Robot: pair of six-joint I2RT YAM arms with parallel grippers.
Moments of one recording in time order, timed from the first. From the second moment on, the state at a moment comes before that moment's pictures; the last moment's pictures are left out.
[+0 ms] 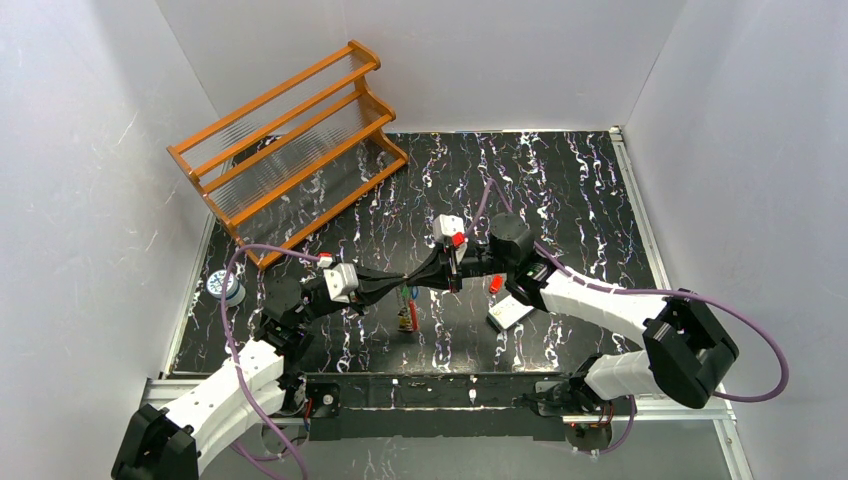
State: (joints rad) left arm -0.54 0.72 0.22 0.73 0.72 0.01; right arm 0.82 1.32 0.72 0.51 -0.87 -0.06
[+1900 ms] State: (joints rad) left arm -0.54 0.84 0.50 -0.08 0.77 0.45; right arm 0.91 1.53 1.16 -0.40 -0.69 -0.37
